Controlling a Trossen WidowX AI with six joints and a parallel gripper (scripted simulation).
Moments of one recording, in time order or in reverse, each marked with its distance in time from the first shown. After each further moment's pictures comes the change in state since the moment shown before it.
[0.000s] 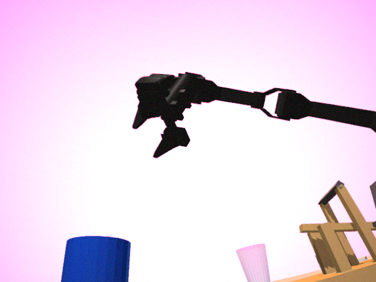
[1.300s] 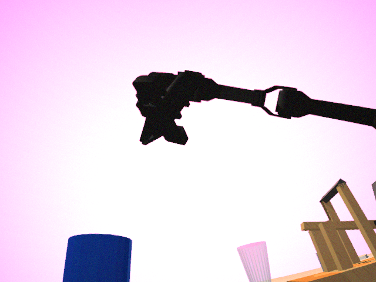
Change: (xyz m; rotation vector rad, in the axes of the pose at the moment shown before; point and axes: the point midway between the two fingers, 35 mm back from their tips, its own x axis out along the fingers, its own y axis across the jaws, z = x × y) arm 0.003 -0.001 0.008 -0.002 -0.021 -0.010
